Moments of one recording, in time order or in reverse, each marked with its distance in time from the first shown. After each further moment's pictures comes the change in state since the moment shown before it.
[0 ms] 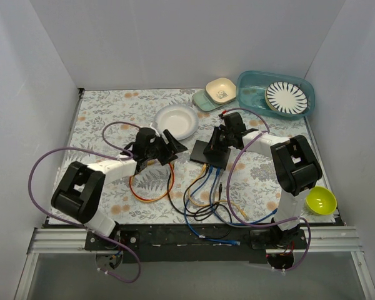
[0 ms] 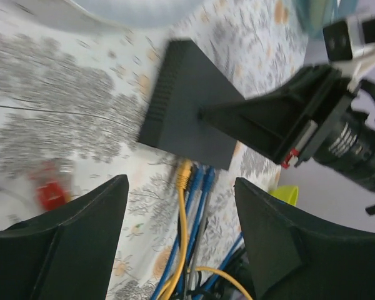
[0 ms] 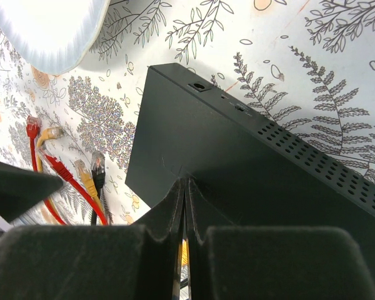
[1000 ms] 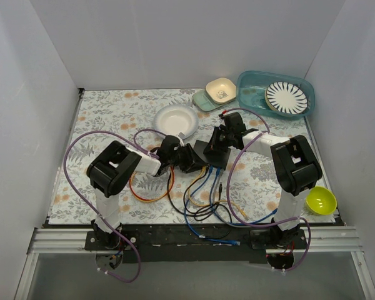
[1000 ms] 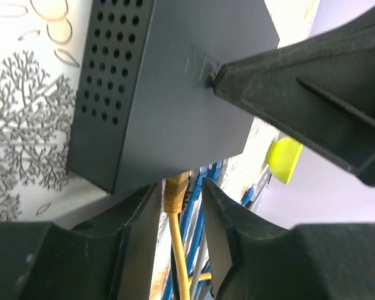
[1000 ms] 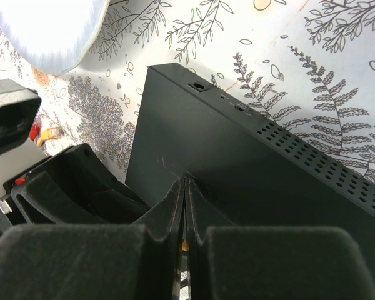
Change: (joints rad) left arm -0.210 0.433 0.119 0.290 0.151 -0.107; right arm -0.002 0.000 -0.001 0.000 0.000 0.000
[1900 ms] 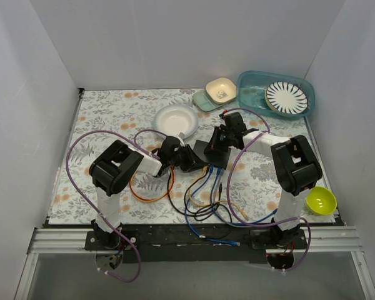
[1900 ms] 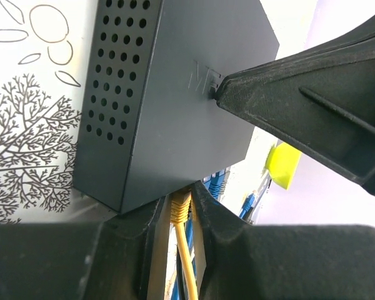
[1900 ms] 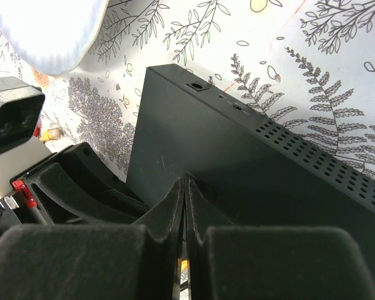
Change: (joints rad) left arm -0.002 0.035 0.006 0.053 -0.016 -0.008; right arm -0.005 0.000 0.000 0.000 -0.002 0.000
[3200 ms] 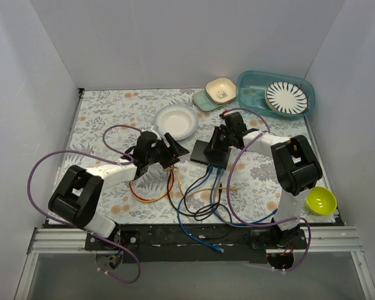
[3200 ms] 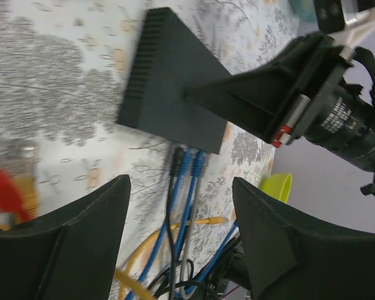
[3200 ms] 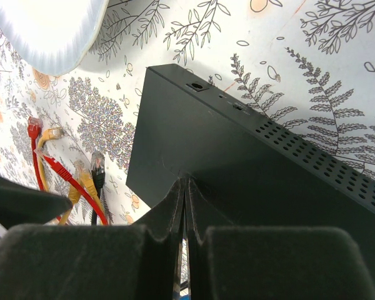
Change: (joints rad) left arm 0.154 -0.488 -0.183 -0.293 -0.131 0.075; right arm -0.006 0.000 0.000 0.002 -0.005 0.000
